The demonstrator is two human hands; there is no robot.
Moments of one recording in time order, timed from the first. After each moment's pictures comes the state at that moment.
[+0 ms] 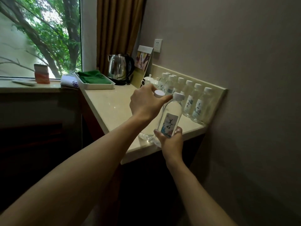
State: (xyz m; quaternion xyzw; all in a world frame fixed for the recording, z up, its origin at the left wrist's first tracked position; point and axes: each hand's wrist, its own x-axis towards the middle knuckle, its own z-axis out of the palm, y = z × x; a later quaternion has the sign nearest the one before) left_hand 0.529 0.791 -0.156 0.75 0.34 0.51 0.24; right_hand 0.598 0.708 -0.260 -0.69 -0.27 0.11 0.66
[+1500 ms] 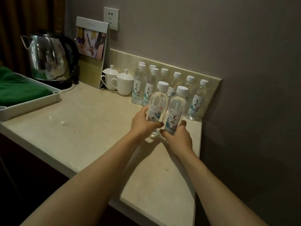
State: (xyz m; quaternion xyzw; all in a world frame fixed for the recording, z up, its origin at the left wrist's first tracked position) left_hand 0.648 1.004 -0.250 0.72 0.09 0.20 0.66; right_hand 0.670 0.861 -0.253 -0.92 -0.10 -0.08 0.38
